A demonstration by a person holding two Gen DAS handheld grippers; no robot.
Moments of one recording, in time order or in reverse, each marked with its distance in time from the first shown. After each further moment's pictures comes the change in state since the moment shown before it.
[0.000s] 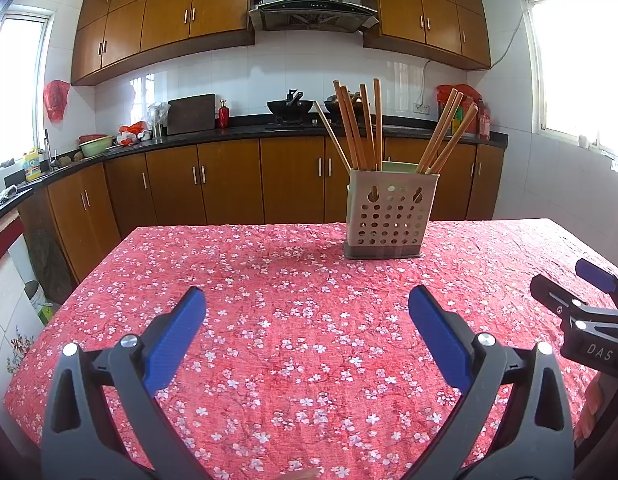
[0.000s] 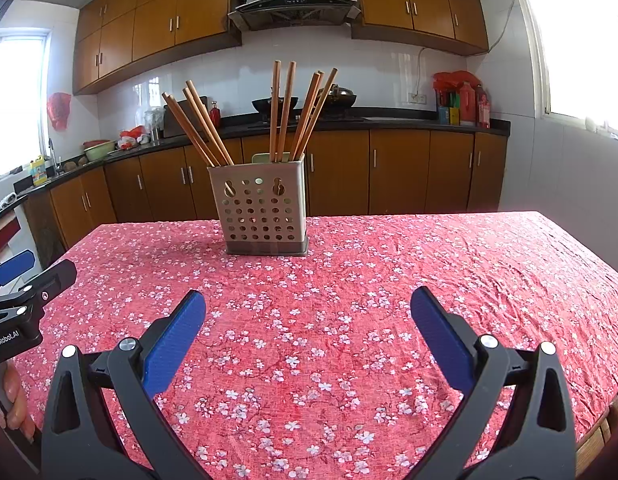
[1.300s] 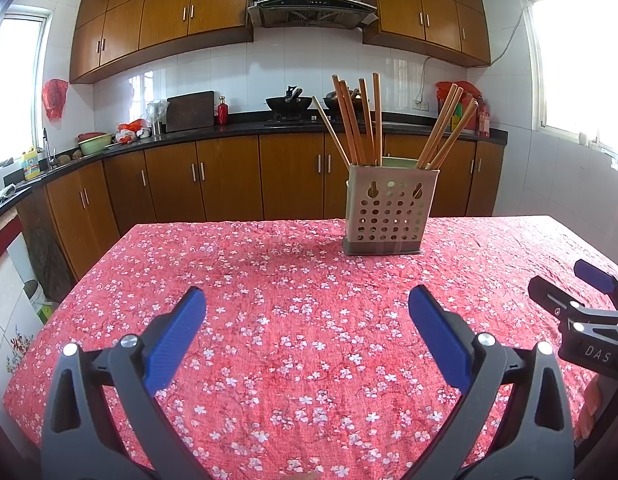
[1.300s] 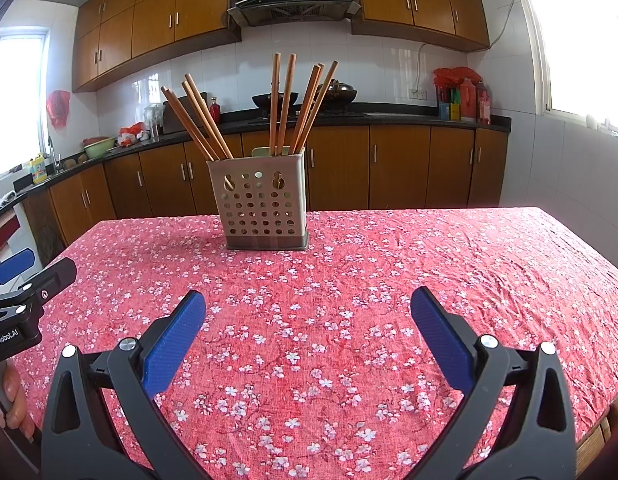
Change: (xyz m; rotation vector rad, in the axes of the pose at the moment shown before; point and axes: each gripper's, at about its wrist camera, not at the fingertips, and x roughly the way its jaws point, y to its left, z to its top) left arm 0.004 0.004 -0.005 0.004 0.009 -0.011; right arm 0.002 0.003 -0.001 0.004 0.010 -0.002
